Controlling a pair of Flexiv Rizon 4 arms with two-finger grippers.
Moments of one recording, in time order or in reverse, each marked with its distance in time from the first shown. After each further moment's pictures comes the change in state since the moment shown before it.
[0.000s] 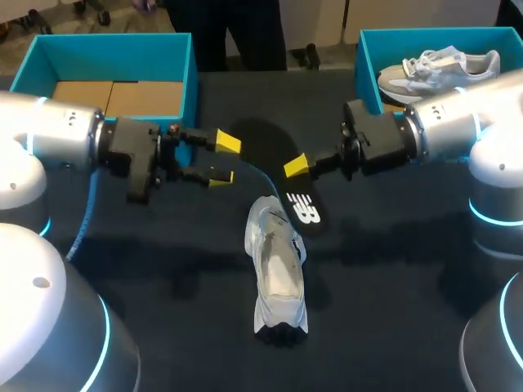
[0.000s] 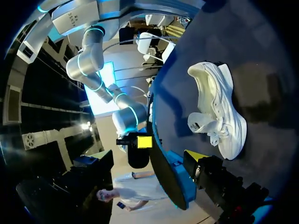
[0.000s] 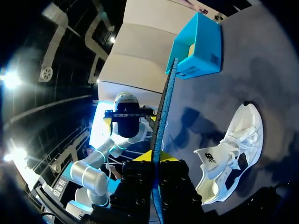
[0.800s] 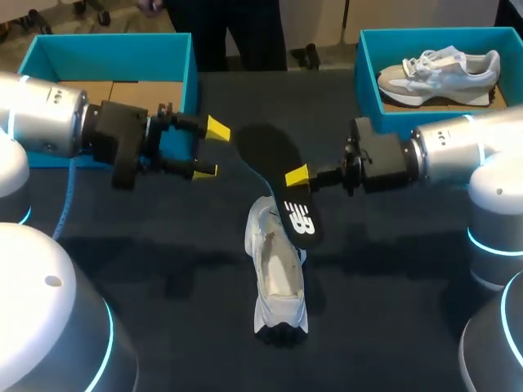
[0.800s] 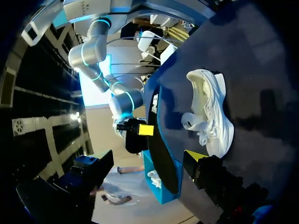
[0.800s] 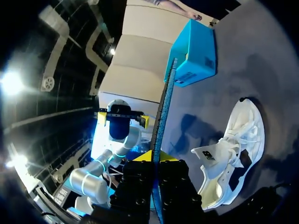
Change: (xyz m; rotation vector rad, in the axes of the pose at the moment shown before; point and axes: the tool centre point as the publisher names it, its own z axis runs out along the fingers) left arm -0.005 0.011 -0.020 -0.028 0.120 -0.127; right arm -0.008 -0.007 0.002 -0.121 0.027 0.051
